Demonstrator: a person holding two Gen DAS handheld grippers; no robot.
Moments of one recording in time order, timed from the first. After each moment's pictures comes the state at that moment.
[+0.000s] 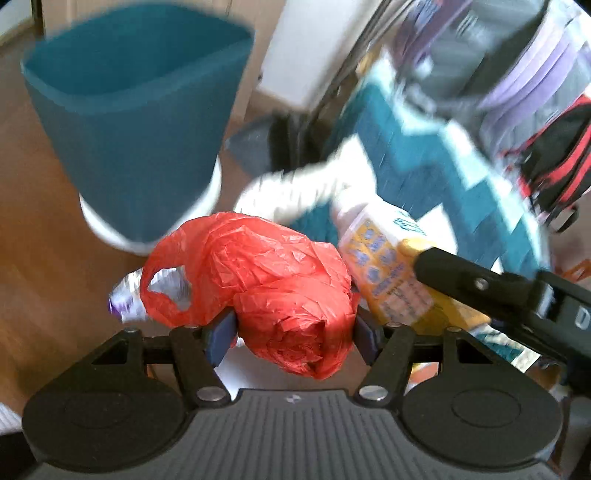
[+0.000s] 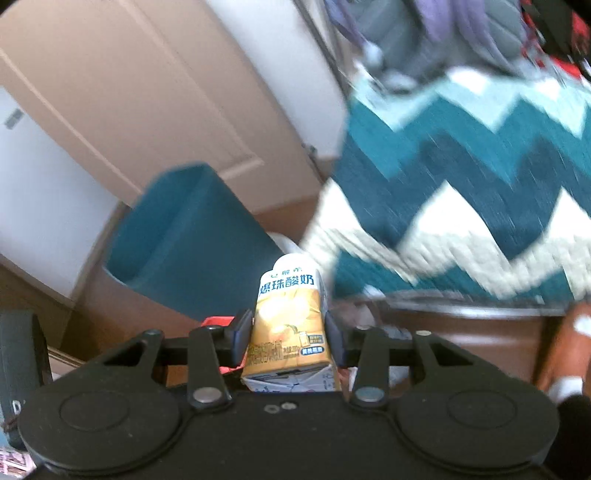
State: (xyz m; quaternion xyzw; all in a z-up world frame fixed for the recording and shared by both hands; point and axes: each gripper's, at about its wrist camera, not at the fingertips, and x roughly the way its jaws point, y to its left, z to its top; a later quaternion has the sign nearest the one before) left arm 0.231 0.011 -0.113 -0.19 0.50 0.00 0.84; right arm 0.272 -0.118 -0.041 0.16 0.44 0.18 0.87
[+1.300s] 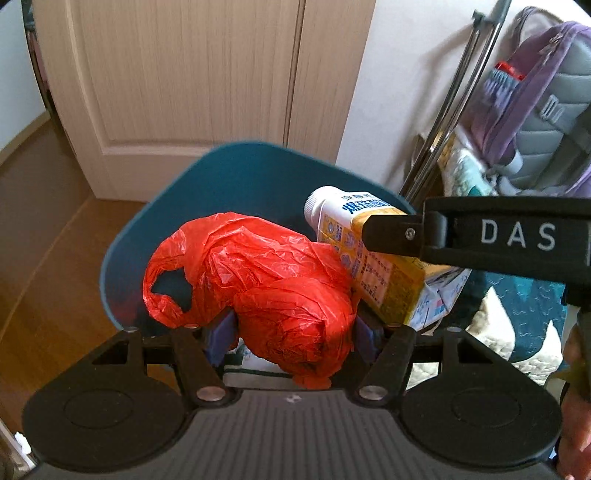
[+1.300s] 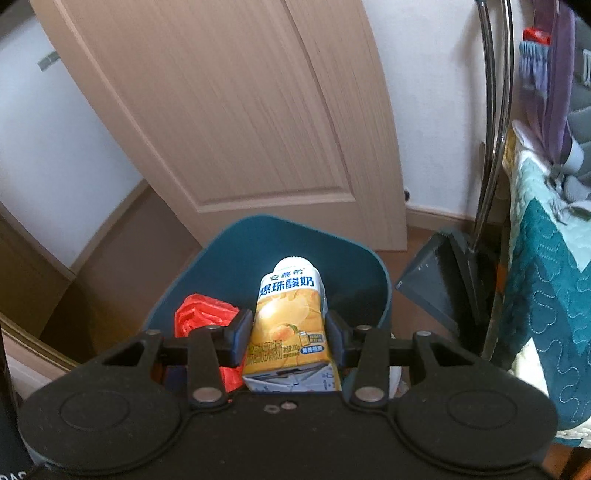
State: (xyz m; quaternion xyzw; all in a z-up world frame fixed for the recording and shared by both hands) left arm 0.357 0.165 -0.090 -0.08 0.46 0.04 0.88; right arm 0.417 0.094 -0.021 0.06 0.43 0.23 0.87
